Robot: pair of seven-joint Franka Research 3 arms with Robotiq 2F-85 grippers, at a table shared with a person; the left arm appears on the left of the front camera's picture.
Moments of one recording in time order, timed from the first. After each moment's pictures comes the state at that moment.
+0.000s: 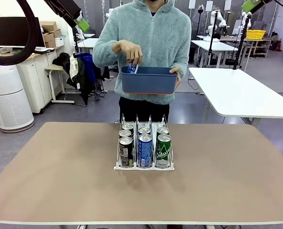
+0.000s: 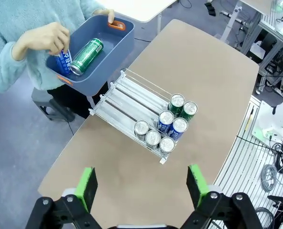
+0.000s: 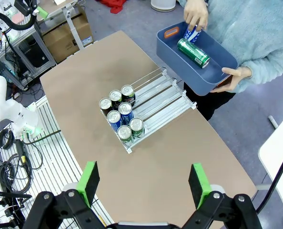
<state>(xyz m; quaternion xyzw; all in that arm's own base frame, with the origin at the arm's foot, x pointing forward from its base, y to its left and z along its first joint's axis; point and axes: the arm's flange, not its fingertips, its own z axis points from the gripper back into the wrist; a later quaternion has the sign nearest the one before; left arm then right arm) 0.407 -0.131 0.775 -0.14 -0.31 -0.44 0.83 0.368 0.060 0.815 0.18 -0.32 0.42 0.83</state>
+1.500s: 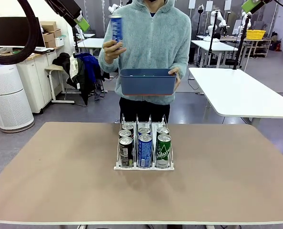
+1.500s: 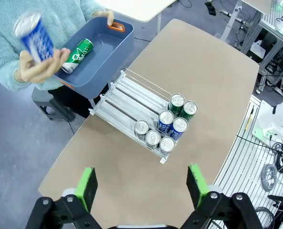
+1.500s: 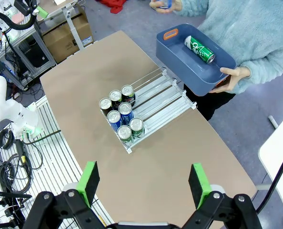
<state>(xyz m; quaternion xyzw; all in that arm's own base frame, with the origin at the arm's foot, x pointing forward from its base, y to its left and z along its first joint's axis) 0.407 -0.133 0.775 -0.14 -0.31 -0.44 0.83 0.368 0.060 0.815 0.18 -0.32 0.42 0.83</state>
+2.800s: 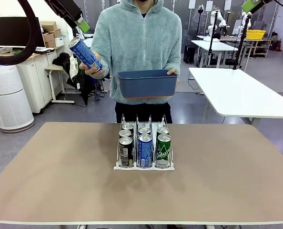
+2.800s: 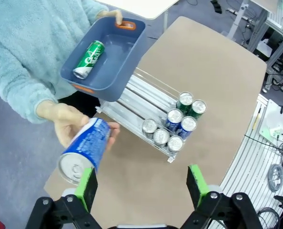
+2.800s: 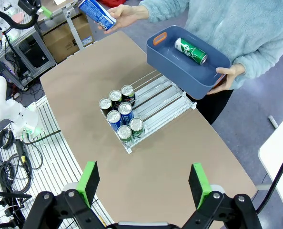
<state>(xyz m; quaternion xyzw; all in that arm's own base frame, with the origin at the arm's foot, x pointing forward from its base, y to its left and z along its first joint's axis) 0.418 -0.133 0.769 -0.11 -0.31 -0.44 0.84 0.368 0.060 0.815 0.18 -0.32 0.42 0.83</state>
